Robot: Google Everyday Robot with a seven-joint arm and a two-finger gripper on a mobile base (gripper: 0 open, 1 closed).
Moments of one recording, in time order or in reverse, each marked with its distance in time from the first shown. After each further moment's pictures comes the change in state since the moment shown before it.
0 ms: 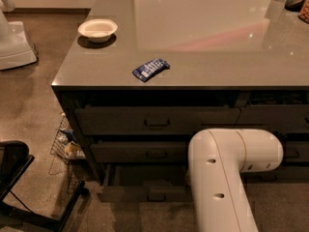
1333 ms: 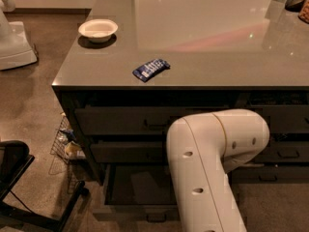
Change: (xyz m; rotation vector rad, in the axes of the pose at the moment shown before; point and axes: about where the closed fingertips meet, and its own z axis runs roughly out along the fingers) arm 0.020 0.123 -0.057 -0.276 0.160 0.102
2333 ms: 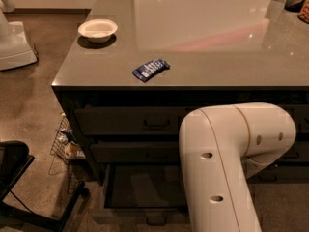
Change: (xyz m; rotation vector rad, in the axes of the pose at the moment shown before) arm 0.018 0.076 -0.047 -0.052 -0.015 -0.058
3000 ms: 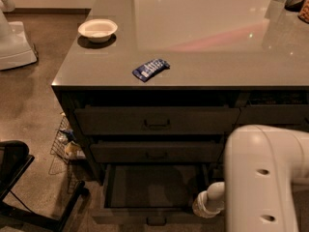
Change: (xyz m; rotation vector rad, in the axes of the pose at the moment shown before) arm -0.022 -0.045 0.018 0.177 -0.180 -0.121
